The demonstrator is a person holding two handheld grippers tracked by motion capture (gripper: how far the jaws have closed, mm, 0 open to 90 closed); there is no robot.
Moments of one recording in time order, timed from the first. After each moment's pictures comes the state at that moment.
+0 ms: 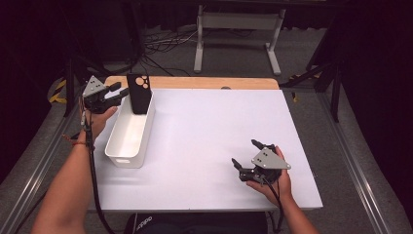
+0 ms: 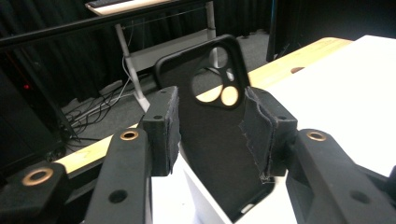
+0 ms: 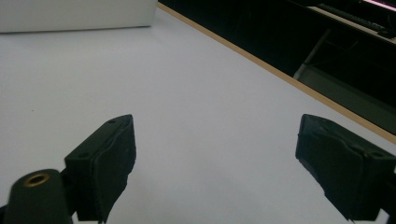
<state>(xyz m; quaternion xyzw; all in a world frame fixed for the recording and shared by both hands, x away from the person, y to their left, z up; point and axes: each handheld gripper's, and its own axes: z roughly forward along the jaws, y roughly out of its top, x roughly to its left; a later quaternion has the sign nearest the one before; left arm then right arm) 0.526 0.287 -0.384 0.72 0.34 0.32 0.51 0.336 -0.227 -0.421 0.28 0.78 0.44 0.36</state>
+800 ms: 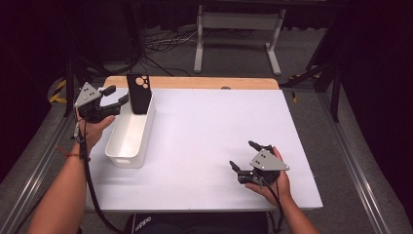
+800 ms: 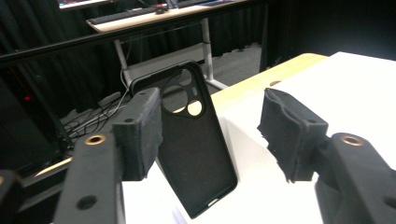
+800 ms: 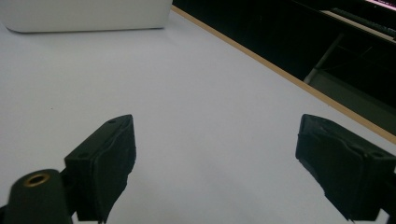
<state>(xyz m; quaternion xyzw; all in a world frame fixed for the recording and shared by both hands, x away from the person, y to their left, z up) 0.481 0.283 -0.370 0.71 0.33 0.33 0.53 0.333 -0.223 -0.422 0.26 0.78 0.45 0.35</state>
